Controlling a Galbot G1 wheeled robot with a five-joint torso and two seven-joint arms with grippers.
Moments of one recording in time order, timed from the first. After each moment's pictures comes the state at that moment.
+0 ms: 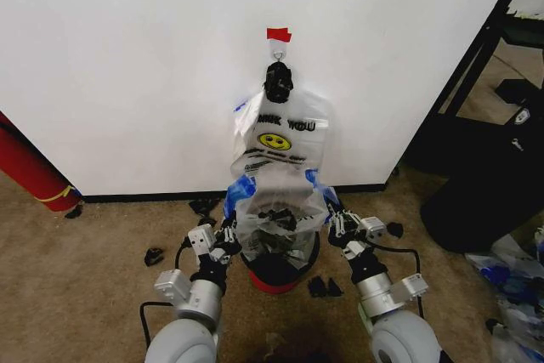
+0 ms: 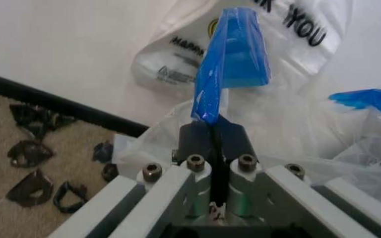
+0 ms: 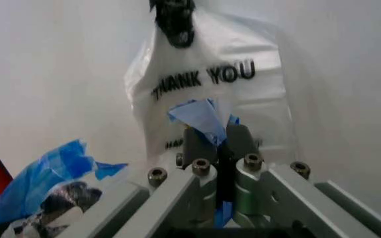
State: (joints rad) left arm 1.46 -1.15 -0.08 -2.26 -0.67 0.01 -0.53; right arm -1.47 1.13 0.22 2.13 0.48 0.21 0.10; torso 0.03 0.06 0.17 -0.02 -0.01
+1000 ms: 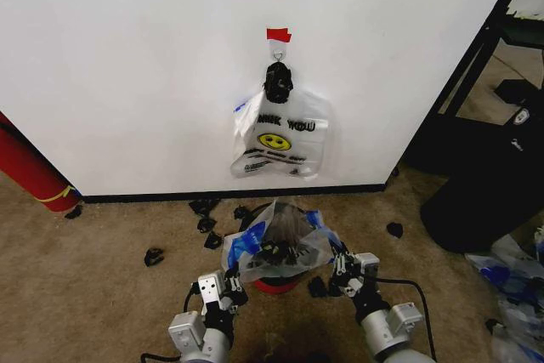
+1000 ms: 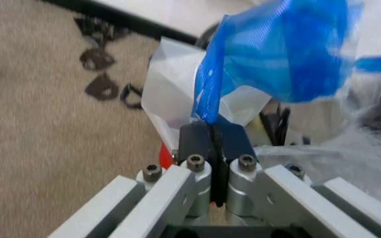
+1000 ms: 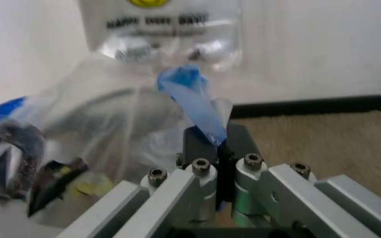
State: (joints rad) left arm 1.66 -1.18 -0.01 -2.32 -0.56 0.18 -0.68; right arm -1.64 1.09 0.23 2.20 0.41 -0.09 0.31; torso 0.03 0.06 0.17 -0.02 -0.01
